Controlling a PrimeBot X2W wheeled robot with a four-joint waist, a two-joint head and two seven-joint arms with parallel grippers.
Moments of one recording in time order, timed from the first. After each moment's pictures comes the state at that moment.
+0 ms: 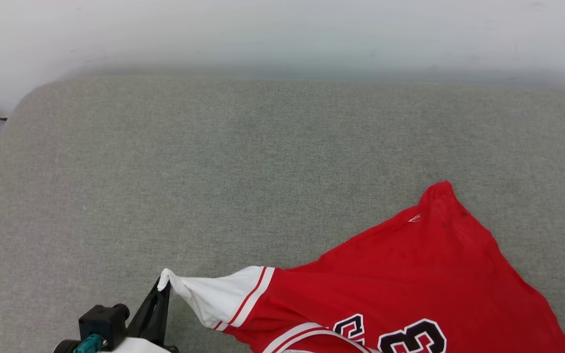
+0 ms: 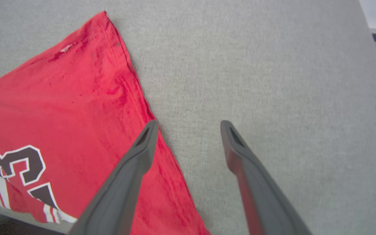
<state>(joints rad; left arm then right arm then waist) 0.03 0.46 -0.46 0.07 -0.63 0.22 -0.26 0.20 -0.67 -0.16 -0.04 0.76 0.13 0.51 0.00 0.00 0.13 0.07</state>
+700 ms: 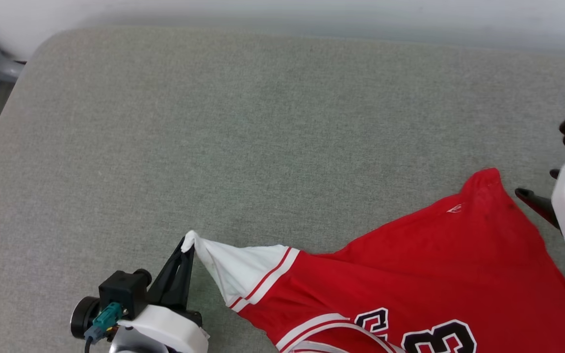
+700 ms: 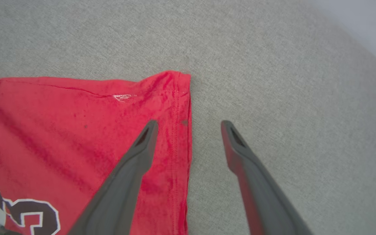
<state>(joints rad) -0.09 0.42 -0.50 0.05 -0.58 0.20 -0.26 -0.49 -0.75 0.32 0.00 0.67 0.13 0.90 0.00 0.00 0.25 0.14</state>
